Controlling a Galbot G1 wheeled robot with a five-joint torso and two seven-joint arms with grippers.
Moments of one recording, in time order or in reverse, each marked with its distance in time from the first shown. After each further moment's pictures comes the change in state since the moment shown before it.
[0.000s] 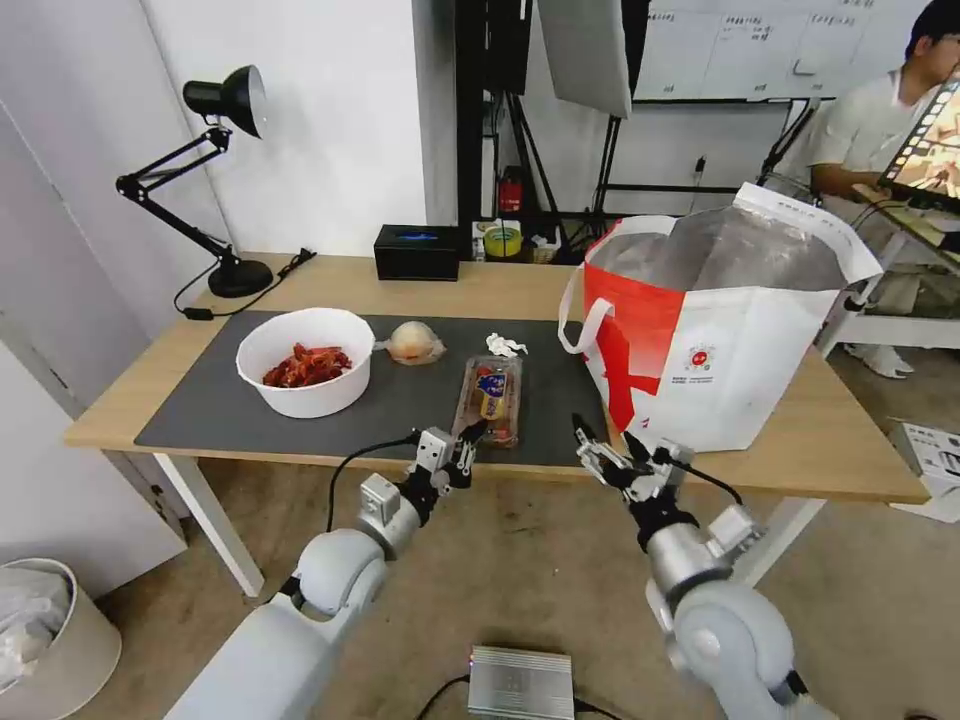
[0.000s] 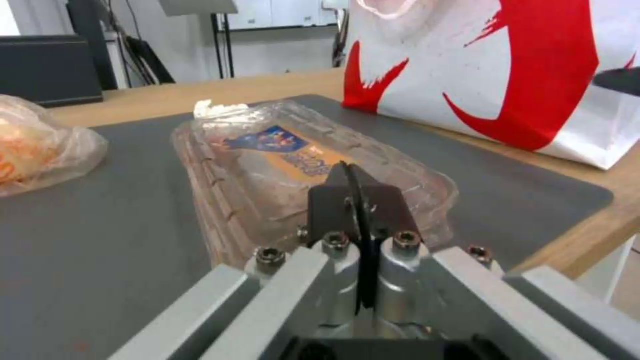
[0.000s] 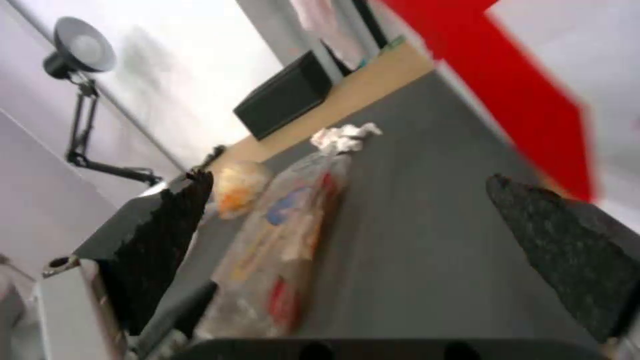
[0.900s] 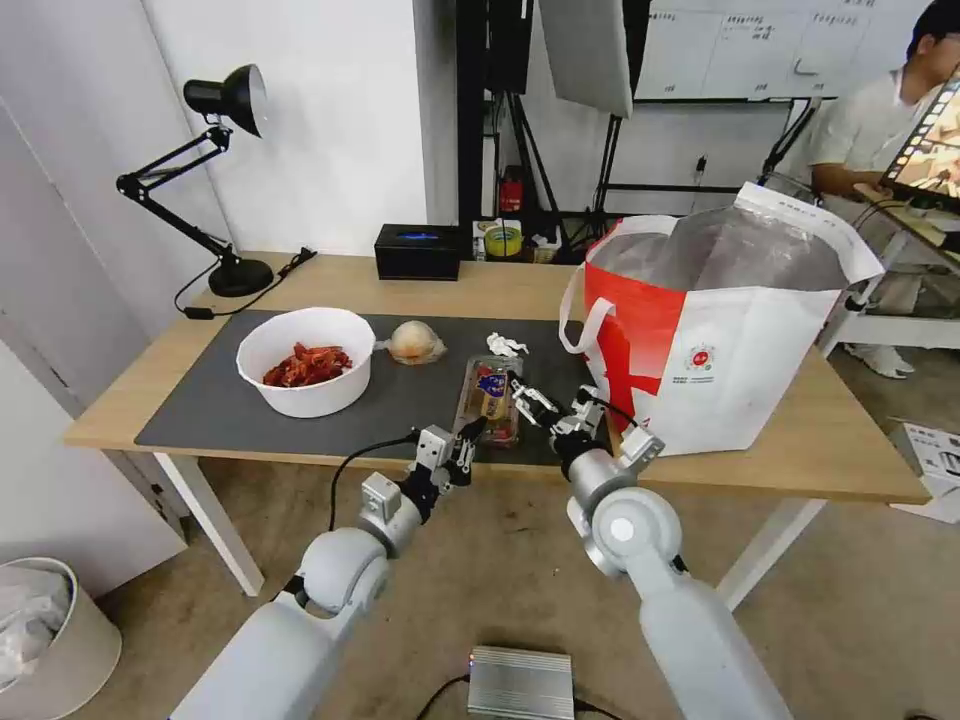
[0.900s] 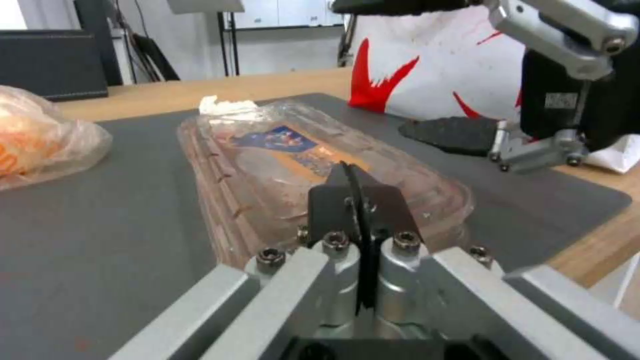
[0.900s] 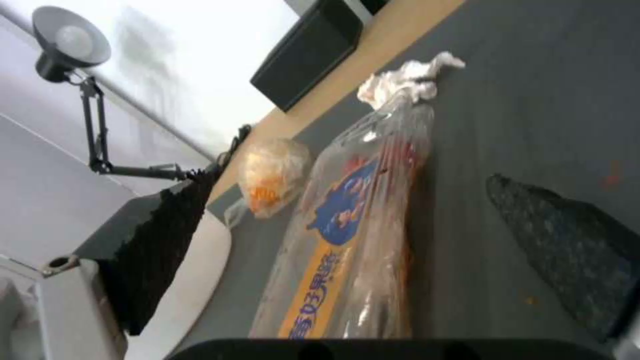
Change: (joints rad) left arm -0.007 -0.021 -0.002 0.021 0.004 -0.003 -0.005; right arm 0.295 0.125 -0.149 -0.277 0.121 -0.040 0.067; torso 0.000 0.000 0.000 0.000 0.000
